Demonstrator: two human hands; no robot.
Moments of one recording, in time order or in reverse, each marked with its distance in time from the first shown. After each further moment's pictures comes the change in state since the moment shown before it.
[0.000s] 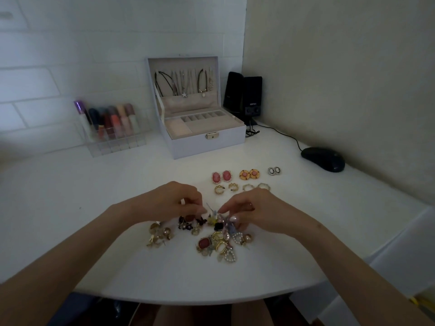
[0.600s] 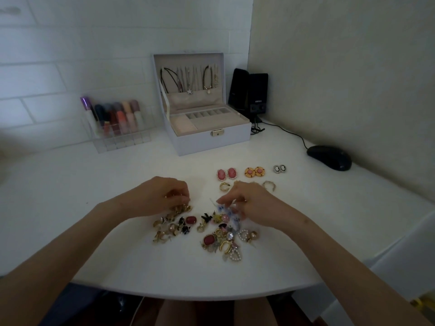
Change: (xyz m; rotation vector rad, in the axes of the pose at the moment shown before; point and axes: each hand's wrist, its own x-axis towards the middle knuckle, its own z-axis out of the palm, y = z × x) left_hand -0.020 -0.021 -0.009 0.067 0.060 -0.155; right_hand 0.023 0.000 0.013 -0.188 0.081 0.009
